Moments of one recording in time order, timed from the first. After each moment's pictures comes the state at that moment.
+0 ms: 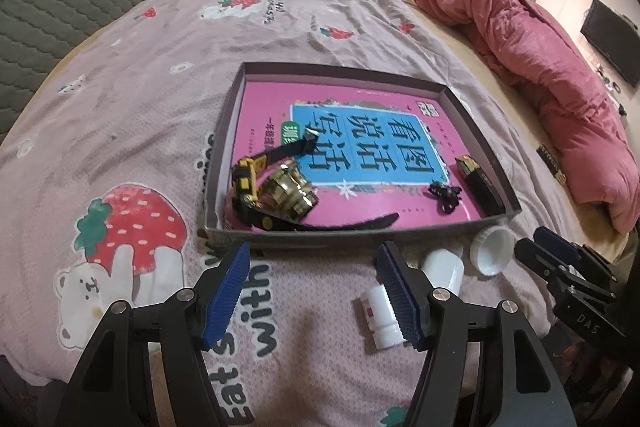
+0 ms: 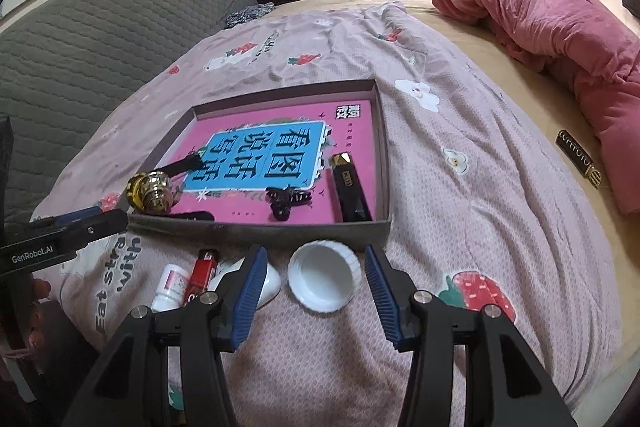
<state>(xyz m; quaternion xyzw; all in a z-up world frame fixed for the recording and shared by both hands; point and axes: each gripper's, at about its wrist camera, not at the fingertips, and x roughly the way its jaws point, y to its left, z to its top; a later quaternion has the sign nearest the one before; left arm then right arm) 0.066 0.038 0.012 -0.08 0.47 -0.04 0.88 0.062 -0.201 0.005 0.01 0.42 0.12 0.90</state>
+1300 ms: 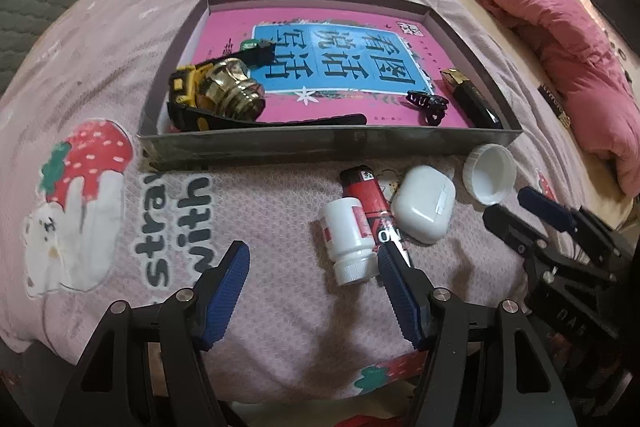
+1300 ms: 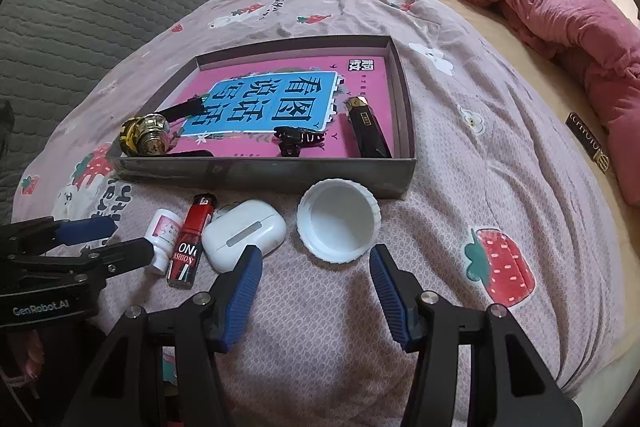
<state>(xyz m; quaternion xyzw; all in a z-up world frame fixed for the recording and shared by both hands) 0.050 -0.004 -0.029 -0.06 0.55 -0.05 0.83 0.053 -0.188 -0.021 -0.02 0.46 0.12 0.88</state>
